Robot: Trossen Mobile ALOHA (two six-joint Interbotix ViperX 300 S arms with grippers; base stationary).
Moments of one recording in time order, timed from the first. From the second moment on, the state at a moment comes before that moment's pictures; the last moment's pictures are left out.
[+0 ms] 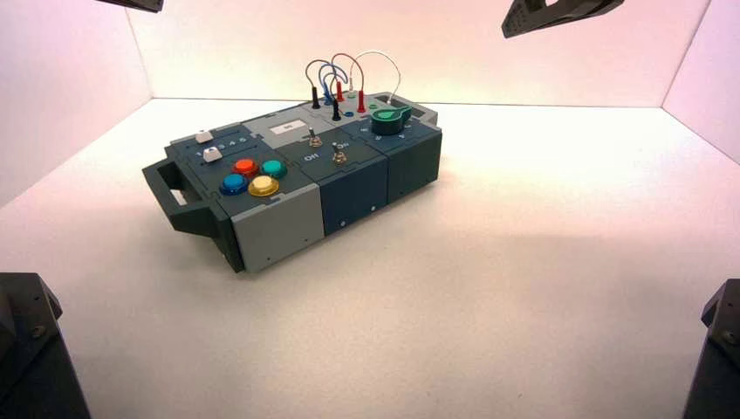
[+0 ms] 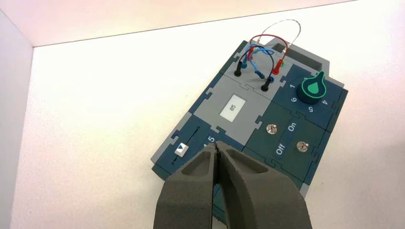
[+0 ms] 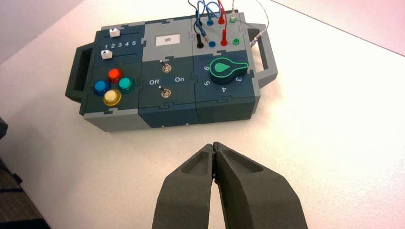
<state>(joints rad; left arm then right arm) -0.26 -0.77 1.07 -0.10 0.41 0.10 0.64 -0.76 1.06 0.07 0.43 0.02</state>
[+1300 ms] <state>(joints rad) -0.28 -0.17 0.84 -0.13 0.54 0.10 0.64 -0.77 1.06 0.07 0.46 0.02</state>
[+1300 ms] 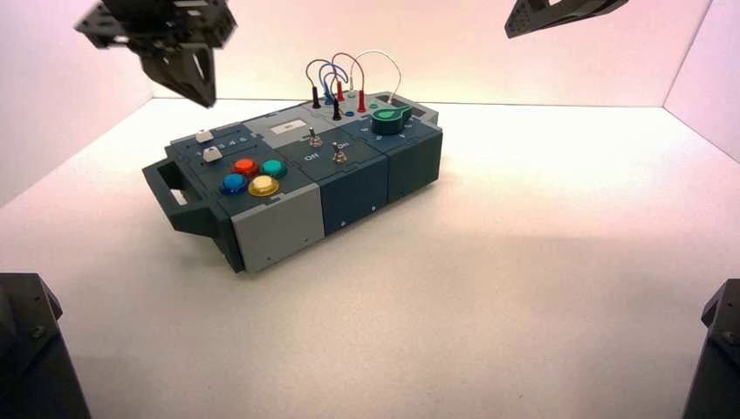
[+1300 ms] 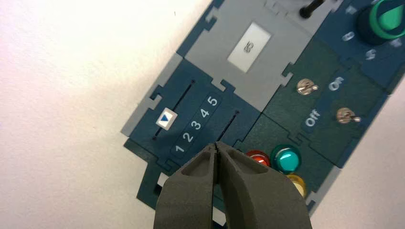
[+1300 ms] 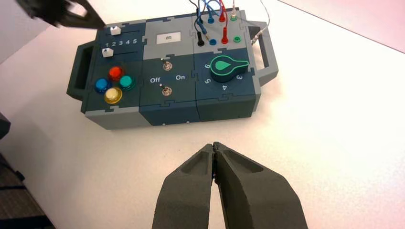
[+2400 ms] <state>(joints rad) -0.31 -0.01 0.80 -0.11 0.56 0.10 0.64 -0.79 1.05 0.07 0.46 0.02</state>
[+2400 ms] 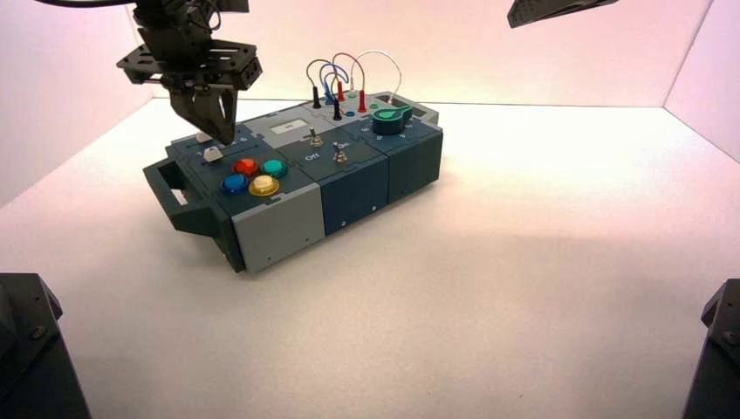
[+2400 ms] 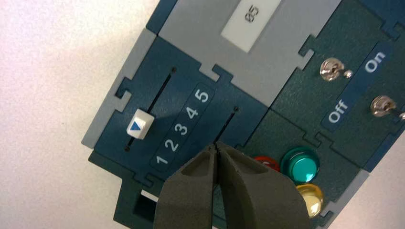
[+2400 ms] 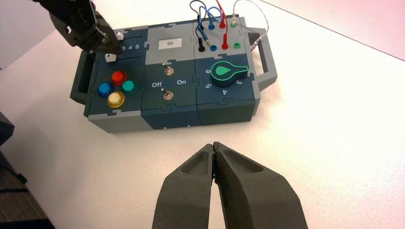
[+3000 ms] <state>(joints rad) -0.31 0.02 0.80 -0.10 0.59 0.10 0.64 -0.82 1.05 0.07 0.46 0.02</state>
